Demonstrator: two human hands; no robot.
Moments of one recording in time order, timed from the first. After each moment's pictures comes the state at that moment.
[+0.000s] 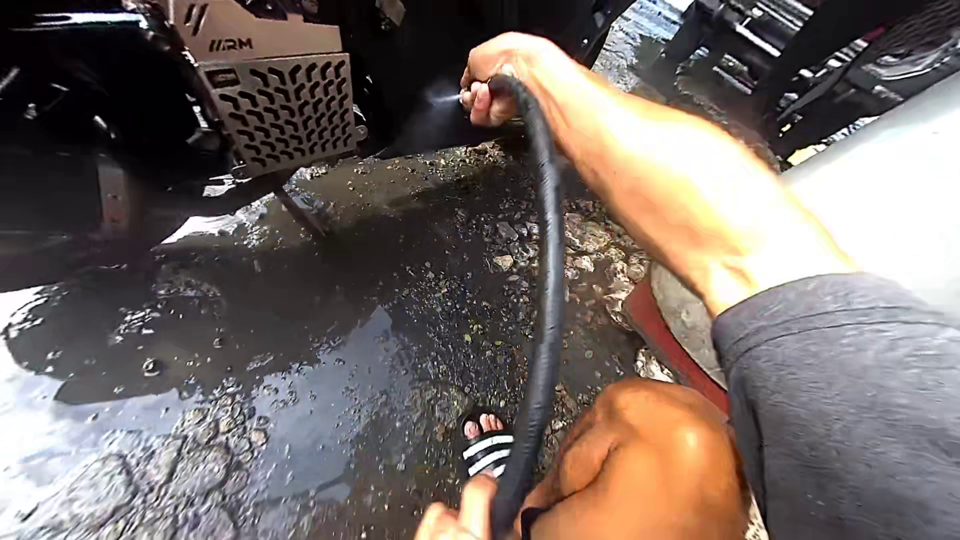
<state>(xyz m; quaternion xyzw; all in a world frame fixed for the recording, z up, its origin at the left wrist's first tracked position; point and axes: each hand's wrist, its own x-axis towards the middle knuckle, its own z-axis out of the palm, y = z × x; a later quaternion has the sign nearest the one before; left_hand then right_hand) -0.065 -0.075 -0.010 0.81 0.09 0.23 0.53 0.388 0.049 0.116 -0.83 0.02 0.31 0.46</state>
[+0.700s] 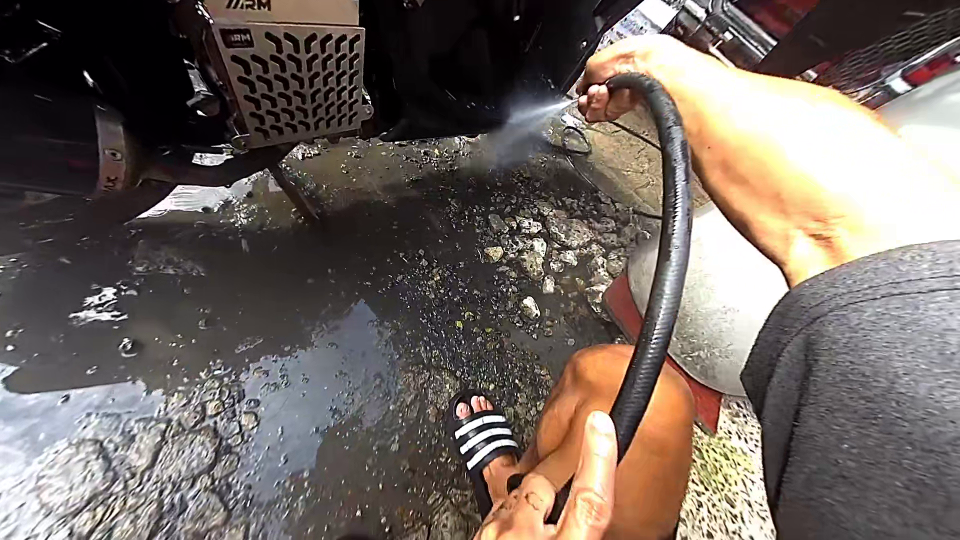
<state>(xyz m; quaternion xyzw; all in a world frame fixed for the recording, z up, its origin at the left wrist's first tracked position) -0.054 -0.092 0.007 0.79 -0.03 0.13 0.59 0.447 -0.053 0.150 -0.92 0.09 0.18 0.33</state>
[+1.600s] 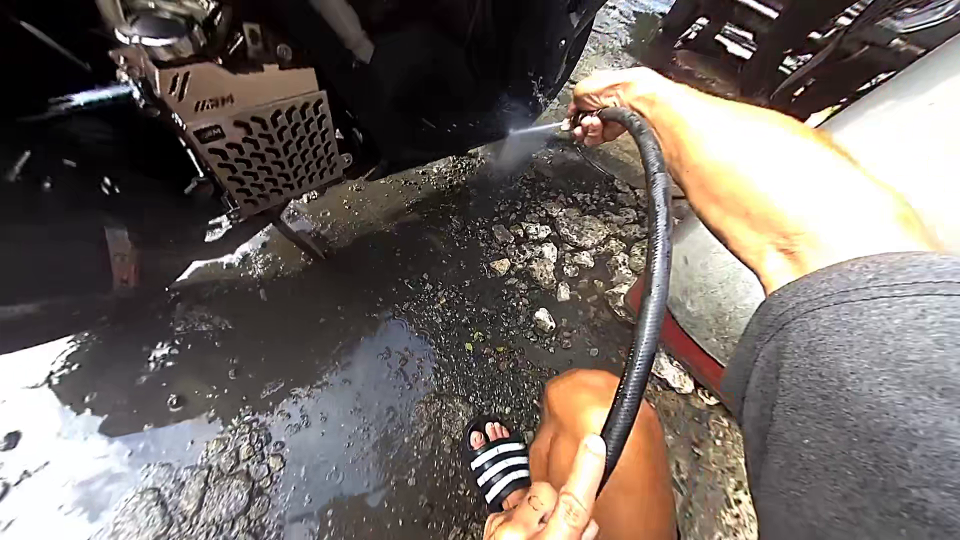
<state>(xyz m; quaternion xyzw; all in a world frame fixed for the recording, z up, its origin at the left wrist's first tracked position) 0.000 -0.119 -0.004 0.77 -0.04 0.15 0.62 0.494 -0.099 0.139 -0.91 0.09 0.21 0.35</state>
